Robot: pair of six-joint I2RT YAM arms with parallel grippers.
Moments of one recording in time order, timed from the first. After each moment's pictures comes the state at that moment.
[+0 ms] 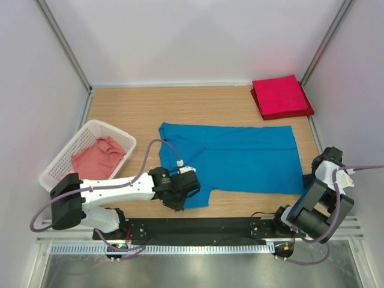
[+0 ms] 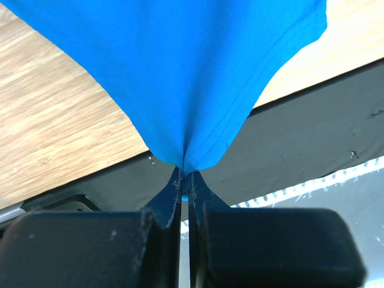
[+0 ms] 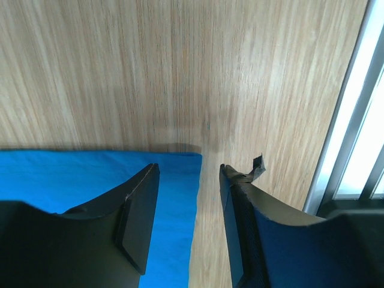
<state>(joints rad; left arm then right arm) -1.24 1.36 0.94 -0.92 -0.12 -0.83 -0.69 1.23 0.64 -0.74 0.31 0.85</state>
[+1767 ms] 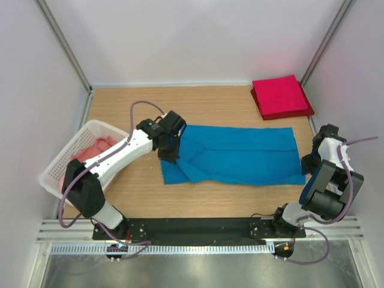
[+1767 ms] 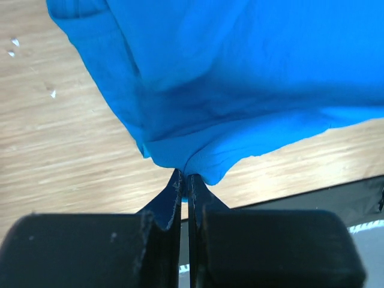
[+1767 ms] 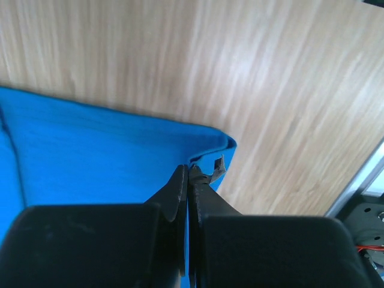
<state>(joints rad) -0.70 1.54 1.30 -0.98 -0.05 -0.54 -0.54 1.44 0.92 -0.86 0.27 0.81</state>
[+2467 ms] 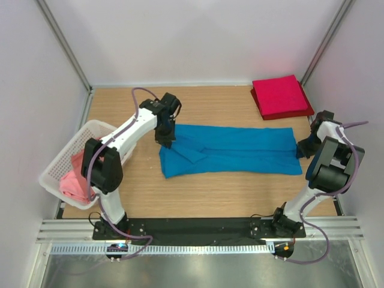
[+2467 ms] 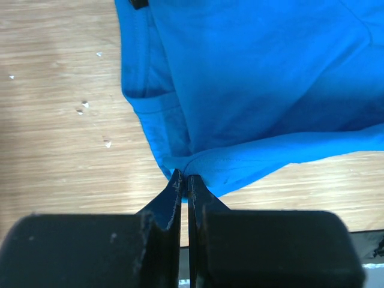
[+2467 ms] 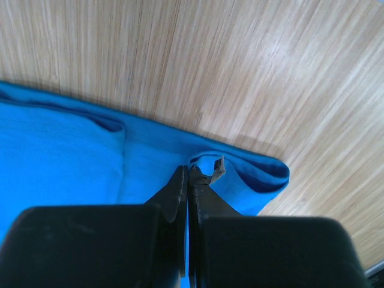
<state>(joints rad) -0.52 1.83 1.59 -1.07 -0.05 -0.46 -0.47 1.74 1.17 -0.80 0.14 0.82</state>
